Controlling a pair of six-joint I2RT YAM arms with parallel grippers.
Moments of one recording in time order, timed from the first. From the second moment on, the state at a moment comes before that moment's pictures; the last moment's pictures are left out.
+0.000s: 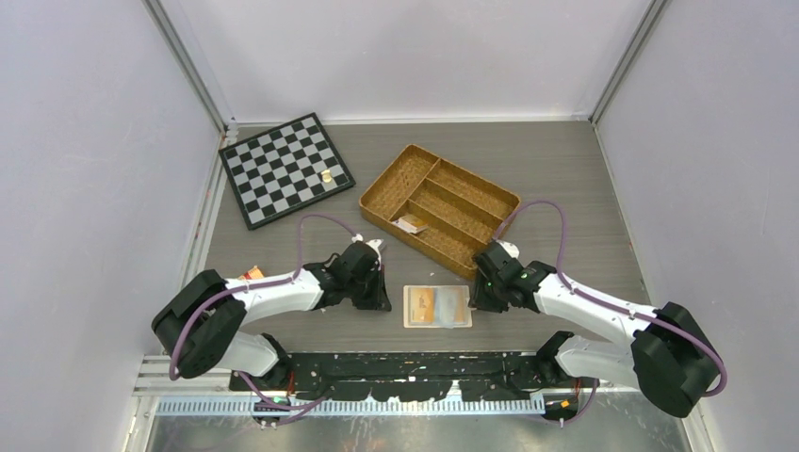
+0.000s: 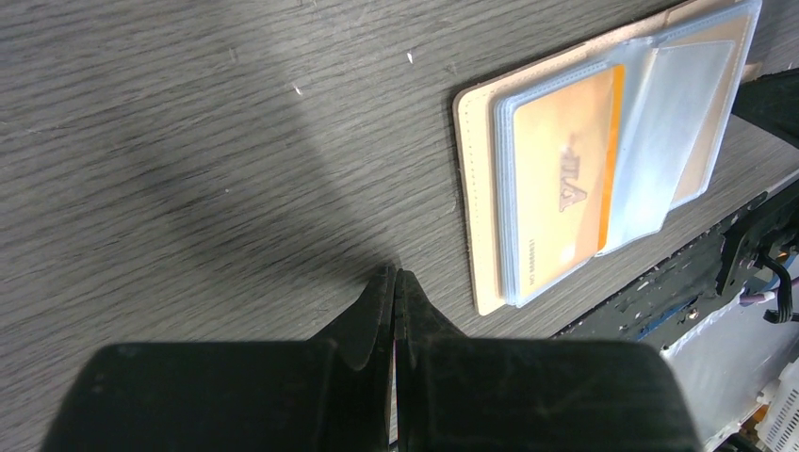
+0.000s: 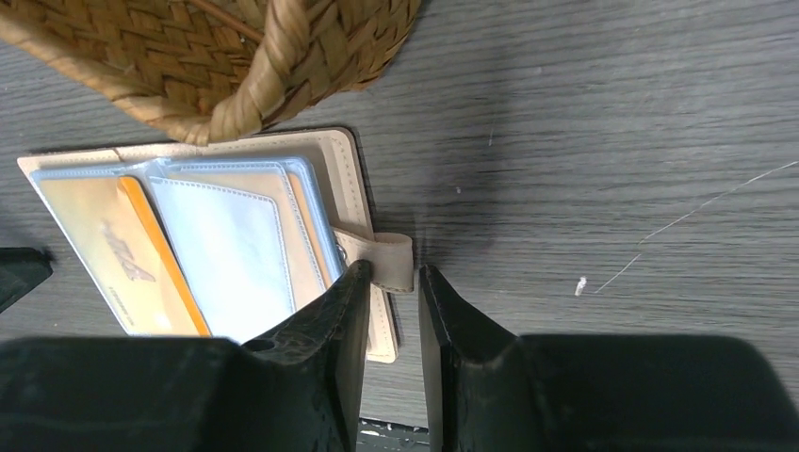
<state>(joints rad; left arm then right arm) -0.82 1.38 0.56 -0.13 0.16 -0.74 0.69 1.12 0.51 -0.52 0.08 0.89</state>
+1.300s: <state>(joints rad) -0.82 1.41 0.55 -0.04 0.21 -0.74 0.68 0.94 0.58 -0.40 -0.16 0.96</state>
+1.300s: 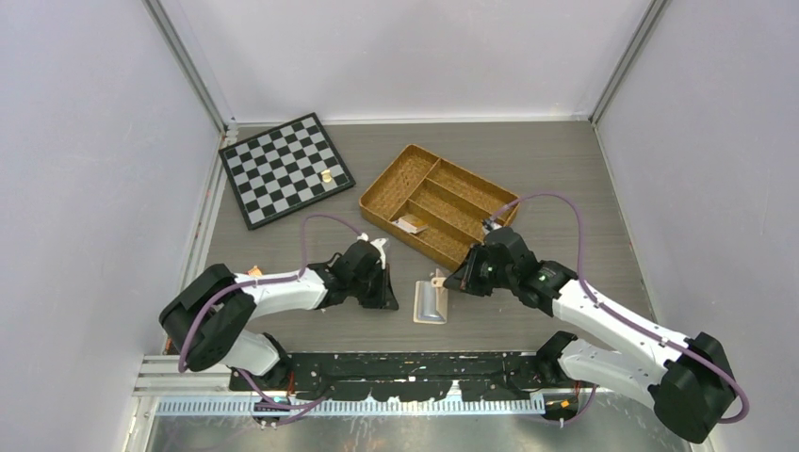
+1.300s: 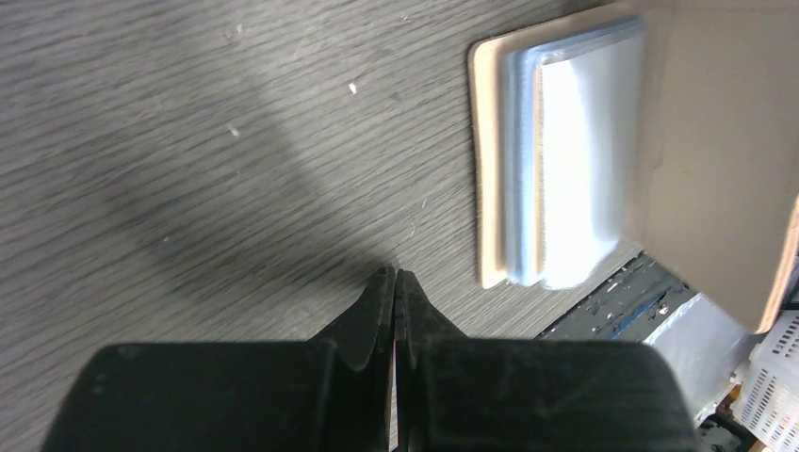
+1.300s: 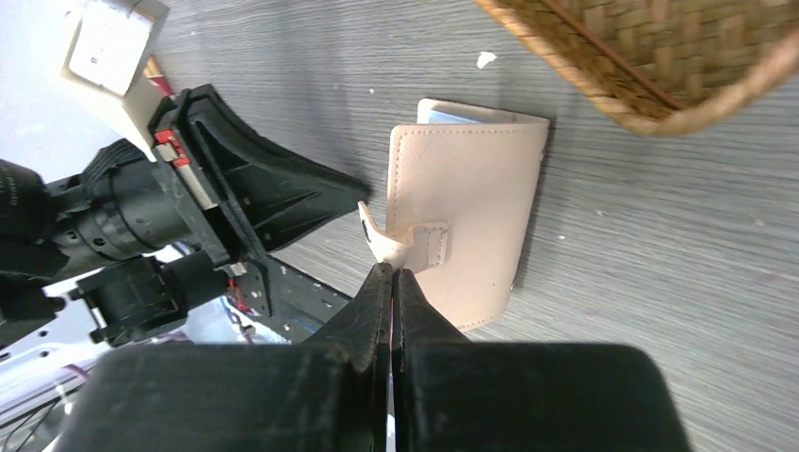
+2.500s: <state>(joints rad) -0.82 1.07 0.60 -0.31 0.08 -0.72 0.82 1.20 0.74 -0.24 -0.07 0.88</state>
